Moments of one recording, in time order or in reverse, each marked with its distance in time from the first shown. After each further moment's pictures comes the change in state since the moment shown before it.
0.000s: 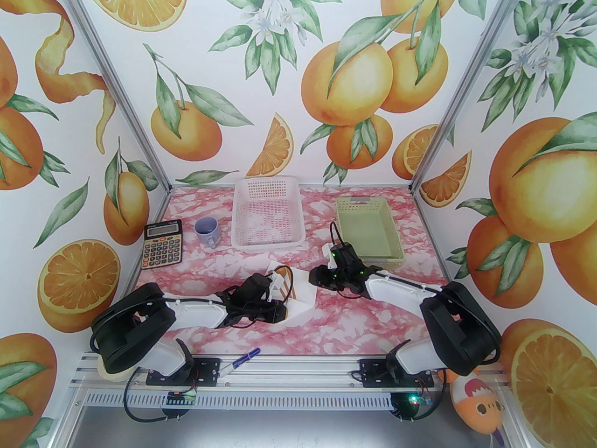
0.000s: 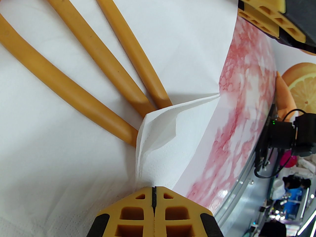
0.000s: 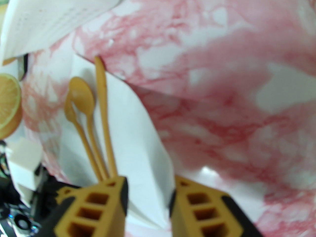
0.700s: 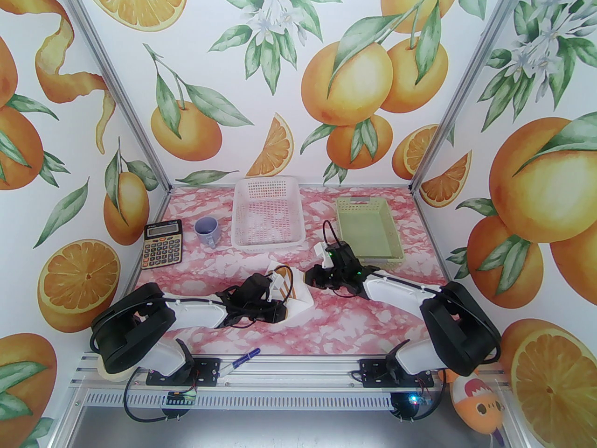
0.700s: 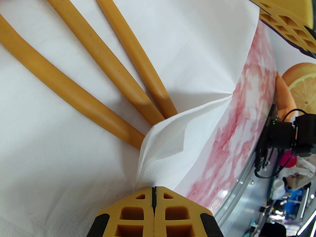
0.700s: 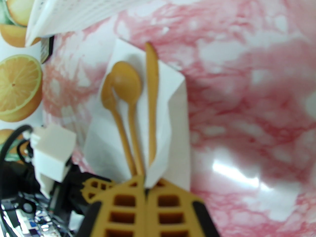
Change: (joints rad) left arm 0.000 0.000 0.000 -0.001 -0.001 0.000; right arm 0.058 0.000 -0.004 0.133 -0.158 0.072
